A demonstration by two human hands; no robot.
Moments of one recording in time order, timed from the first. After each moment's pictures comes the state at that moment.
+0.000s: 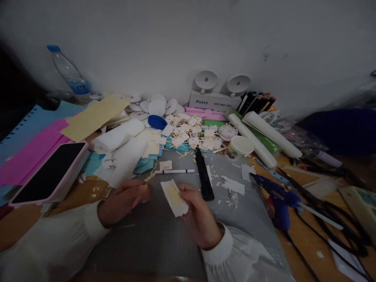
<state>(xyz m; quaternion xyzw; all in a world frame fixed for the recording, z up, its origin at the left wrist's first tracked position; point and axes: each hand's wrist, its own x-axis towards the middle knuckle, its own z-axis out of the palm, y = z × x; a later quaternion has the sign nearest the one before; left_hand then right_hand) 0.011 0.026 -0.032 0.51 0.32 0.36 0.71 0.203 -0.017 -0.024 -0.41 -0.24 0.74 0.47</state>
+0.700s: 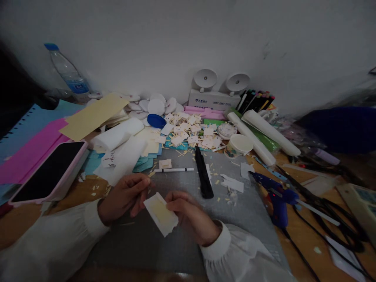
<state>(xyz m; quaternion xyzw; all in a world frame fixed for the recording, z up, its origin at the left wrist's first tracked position) 0.009 0.029 -0.036 0.49 0.37 0.31 0.72 0.203 -0.019 -0.026 -0.38 -0.30 0.80 0.36</state>
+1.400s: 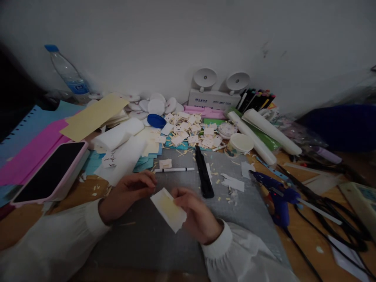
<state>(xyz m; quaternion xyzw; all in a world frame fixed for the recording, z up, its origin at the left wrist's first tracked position) 0.010 0.033 -0.037 0.58 0.30 0.42 0.62 0.208 -0.019 -0.029 -0.33 -0.24 0.81 0.41</state>
